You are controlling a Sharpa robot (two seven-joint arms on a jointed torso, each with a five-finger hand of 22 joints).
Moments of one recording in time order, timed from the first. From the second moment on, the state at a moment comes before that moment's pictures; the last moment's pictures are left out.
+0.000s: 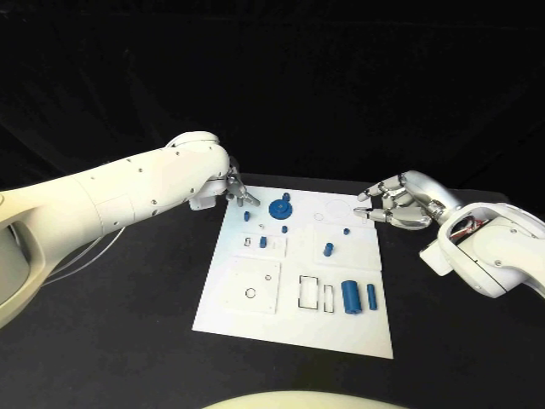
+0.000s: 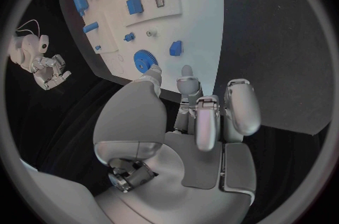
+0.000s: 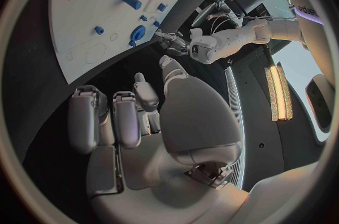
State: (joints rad) left arm 1.32 -0.53 0.00 1.02 -1.17 0.24 -0.63; left_hand 1.12 -0.13 0.10 0.29 0.05 0.95 0.07 0.46 0.57 1.28 -0.01 1.00 0.93 1.47 -0.07 1.56 1.31 0.08 1.40 0.02 1.38 1.20; right arm 1.27 -0.95 -0.12 1.66 -0.96 -0.44 -0.03; right_hand 1.31 -0.08 0.02 0.20 0.36 0.94 0.15 0.12 0.21 1.26 0.06 1.20 1.19 1.46 0.00 1.40 1.30 0.05 1.44 0.10 1.36 1.31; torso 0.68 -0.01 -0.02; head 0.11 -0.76
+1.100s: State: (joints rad) left arm 1.31 -0.52 -0.01 1.02 -1.17 0.31 -0.61; left_hand 1.16 -0.08 0.09 0.29 0.05 0.96 0.06 0.46 0.55 1.28 -0.01 1.00 0.93 1.47 -0.07 1.56 1.31 0.08 1.40 0.02 1.38 1.20; right arm 1.27 -0.94 -0.12 1.66 -0.96 -0.44 -0.03; right_hand 1.31 -0.08 0.03 0.20 0.36 0.94 0.15 0.12 0.21 1.26 0.06 1.20 1.19 1.46 0.00 1.40 1.30 0.05 1.44 0.10 1.36 1.31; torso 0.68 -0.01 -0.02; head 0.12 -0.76
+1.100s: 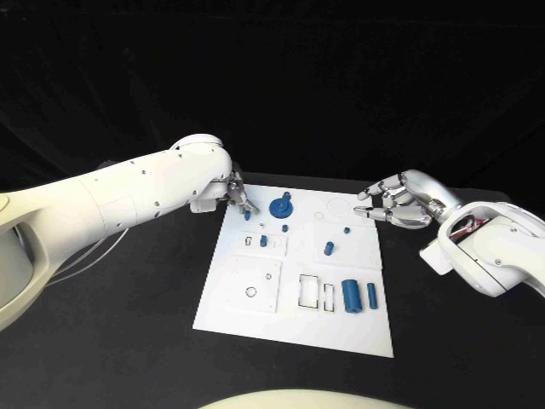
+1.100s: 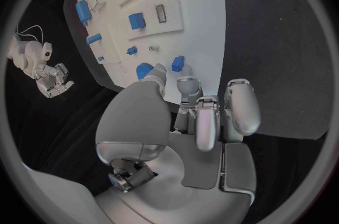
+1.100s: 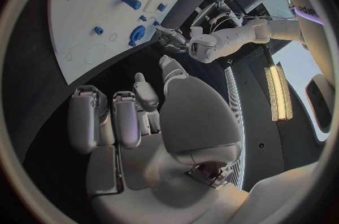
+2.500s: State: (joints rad) left arm 1.31 -0.53 -0.01 1.02 -1.10 0.32 -0.60; left_hand 1.33 -0.05 0.43 0.19 0.05 0.97 0.07 0.43 0.49 1.27 -0.01 0.99 0.89 1.47 -0.07 1.56 1.31 0.08 1.40 0.03 1.38 1.22; right arm 1.27 -0.95 -0.12 1.66 -0.96 -0.44 -0.03; right_hand 1.31 -0.08 0.03 0.20 0.36 0.94 0.15 0.13 0.21 1.26 0.06 1.20 1.19 1.46 0.00 1.40 1.30 0.05 1.44 0.10 1.36 1.31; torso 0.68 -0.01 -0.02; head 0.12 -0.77
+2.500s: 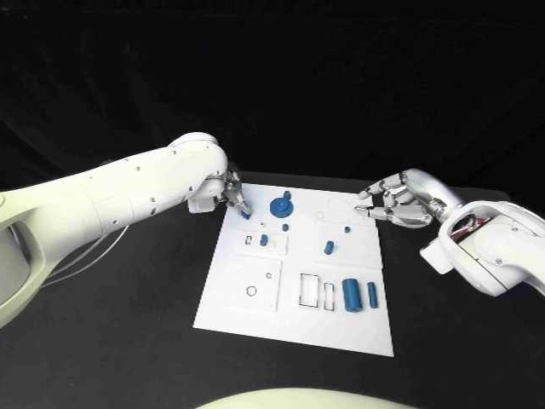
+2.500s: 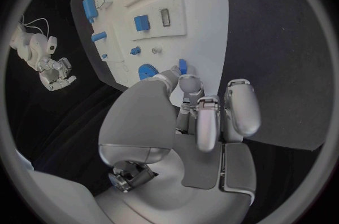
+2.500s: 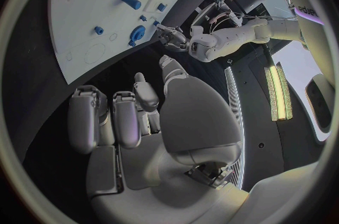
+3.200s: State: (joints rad) left arm 1.31 -0.70 0.00 1.26 -0.95 0.19 -0.60; left_hand 1.25 -0.09 0.55 0.12 0.05 0.98 0.07 0.43 0.50 1.30 -0.02 1.00 0.91 1.47 -0.07 1.56 1.31 0.08 1.41 0.03 1.38 1.23; right arm 1.27 -0.95 -0.12 1.66 -0.96 -0.44 -0.03; right_hand 1.30 -0.08 0.03 0.20 0.36 0.94 0.15 0.13 0.21 1.26 0.06 1.20 1.19 1.46 0.00 1.40 1.30 0.05 1.44 0.10 1.36 1.31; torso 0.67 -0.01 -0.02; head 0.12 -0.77
